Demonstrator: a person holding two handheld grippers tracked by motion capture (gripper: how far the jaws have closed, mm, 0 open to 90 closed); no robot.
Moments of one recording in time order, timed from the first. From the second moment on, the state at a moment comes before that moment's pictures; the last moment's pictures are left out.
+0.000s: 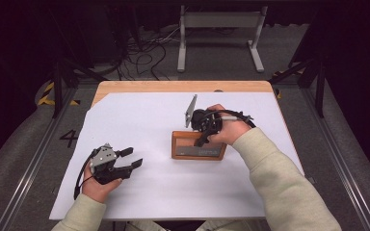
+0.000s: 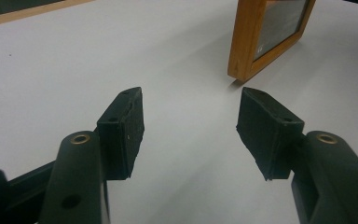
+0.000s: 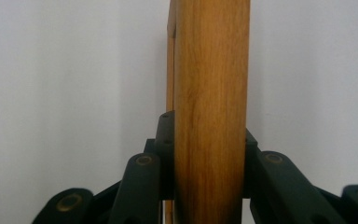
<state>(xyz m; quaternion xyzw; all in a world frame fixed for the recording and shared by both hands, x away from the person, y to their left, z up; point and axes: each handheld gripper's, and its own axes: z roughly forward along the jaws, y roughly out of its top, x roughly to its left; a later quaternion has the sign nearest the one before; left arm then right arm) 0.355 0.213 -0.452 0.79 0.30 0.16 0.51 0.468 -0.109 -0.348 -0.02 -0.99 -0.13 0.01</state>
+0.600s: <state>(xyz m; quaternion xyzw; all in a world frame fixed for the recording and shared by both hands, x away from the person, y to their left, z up) 0.354 0.212 -0.452 0.79 0.30 0.16 0.51 0.476 -0.110 -0.353 -0.04 -0.99 -0.15 0.00</state>
